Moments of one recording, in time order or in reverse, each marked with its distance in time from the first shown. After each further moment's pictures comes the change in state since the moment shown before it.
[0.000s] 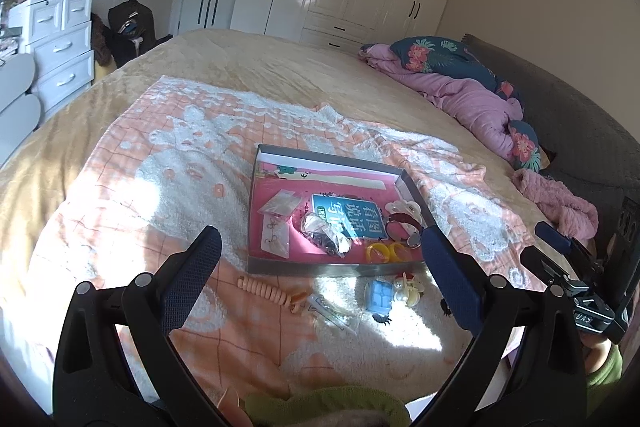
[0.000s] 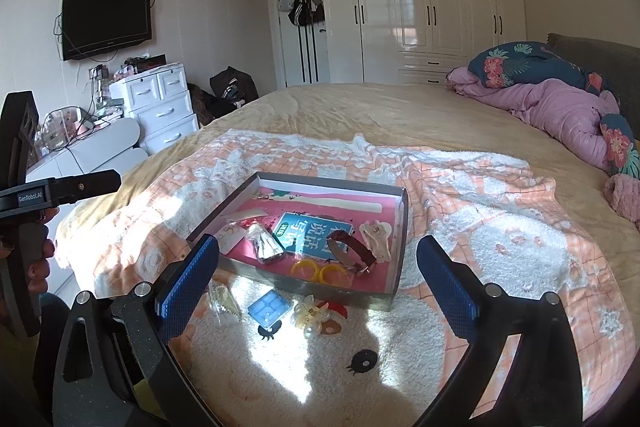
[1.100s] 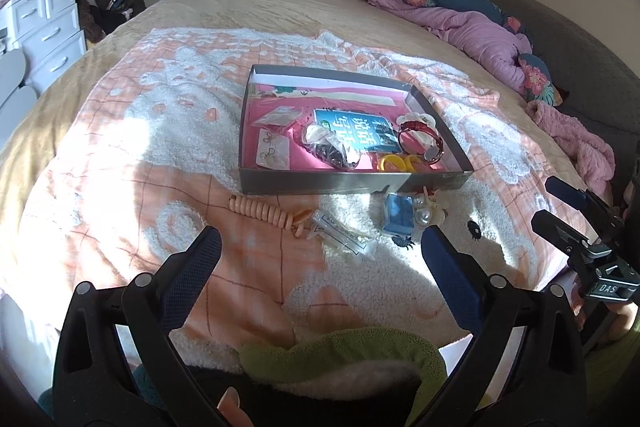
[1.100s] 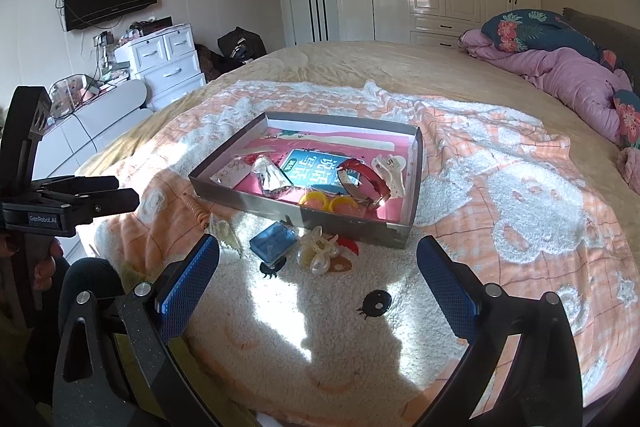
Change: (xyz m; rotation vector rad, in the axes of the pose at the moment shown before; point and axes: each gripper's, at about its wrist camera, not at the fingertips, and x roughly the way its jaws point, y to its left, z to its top) left arm 0.035 -0.008 -0.057 0.075 0.205 0.041; right arm 0.018 0.002 -0.048 -0.009 0.154 0.041
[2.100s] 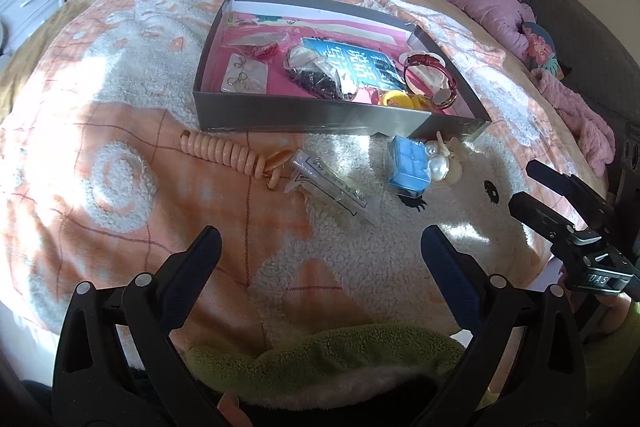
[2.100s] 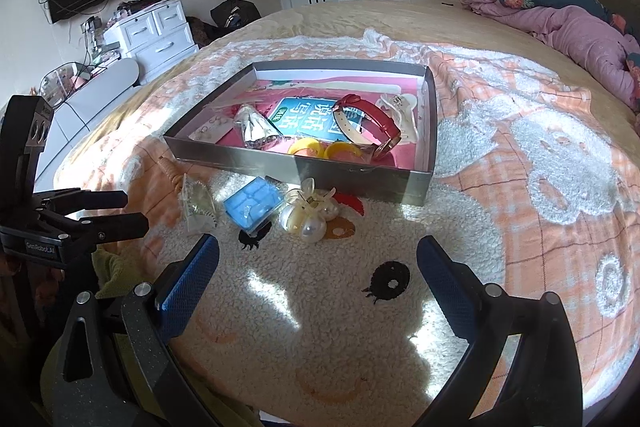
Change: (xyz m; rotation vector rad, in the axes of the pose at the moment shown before) left arm 0.066 -0.001 -0.023 -0.033 0.169 -0.056; right arm 0.060 -0.015 -0.025 0.053 0.133 0.024
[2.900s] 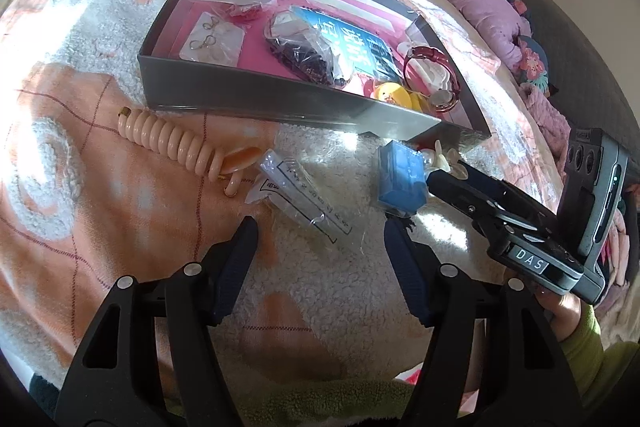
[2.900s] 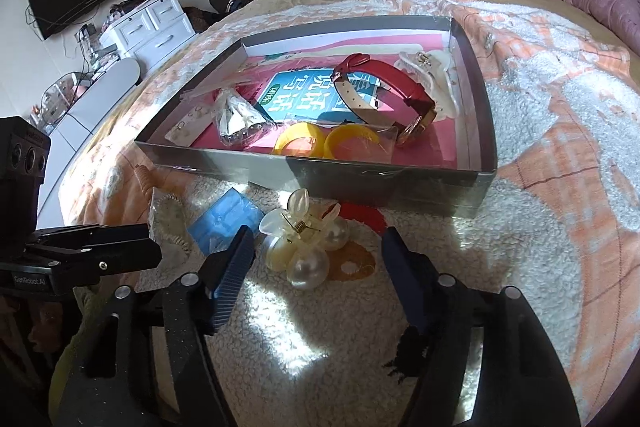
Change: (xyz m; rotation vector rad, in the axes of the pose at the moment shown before) left arm 0.041 0.009 0.014 -0.121 0.081 -0.135; right arm 0.072 -0.015 0.016 0.091 0.093 0.100
